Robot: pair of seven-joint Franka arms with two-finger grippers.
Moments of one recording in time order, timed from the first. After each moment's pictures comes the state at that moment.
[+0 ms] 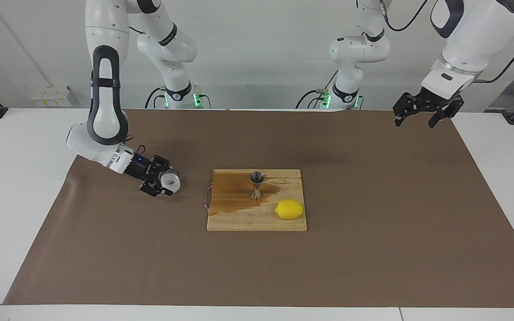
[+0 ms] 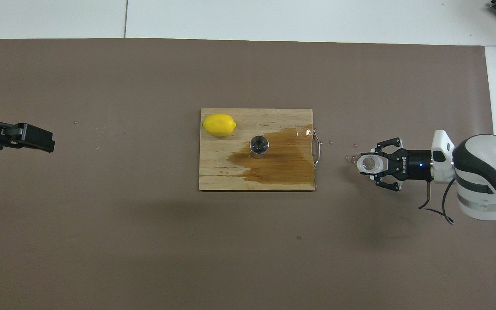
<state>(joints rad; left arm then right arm) -0.02 -0.02 -0.07 -1.59 -0.01 1.54 0.02 -0.24 0.24 0.09 -2.15 1.05 2.09 -2.43</state>
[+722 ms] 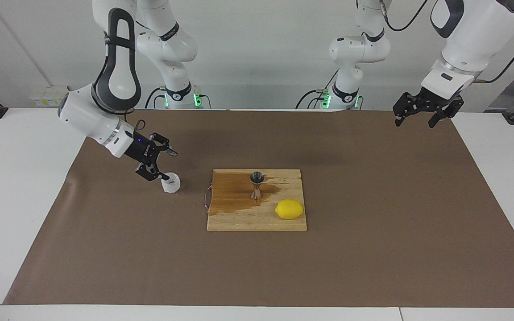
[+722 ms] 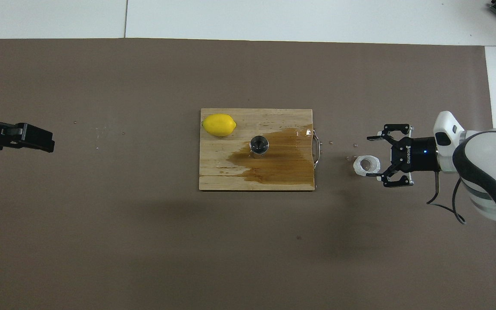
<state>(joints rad) -0.02 -0.02 -0.07 -1.59 -0.01 1.54 0.02 -0.18 0.03 0.10 -2.14 0.74 2.04 -1.85</state>
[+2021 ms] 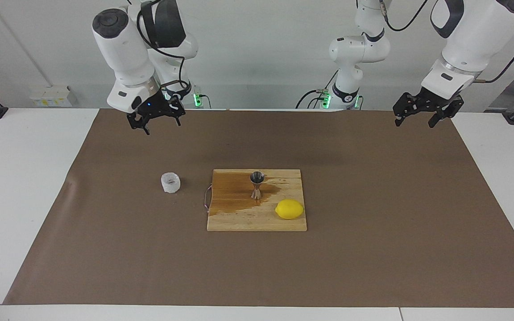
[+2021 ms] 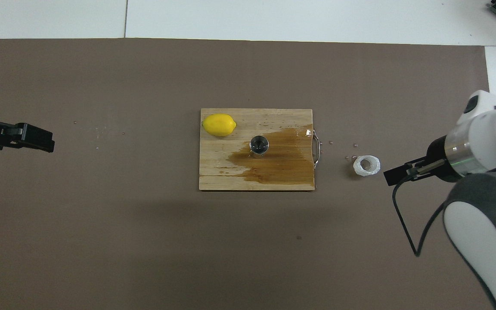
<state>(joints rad) -0.02 -0.02 -0.07 -1.59 -0.01 1.54 0.02 0.02 -0.11 0.09 -1.80 0.05 1.61 -0.09</state>
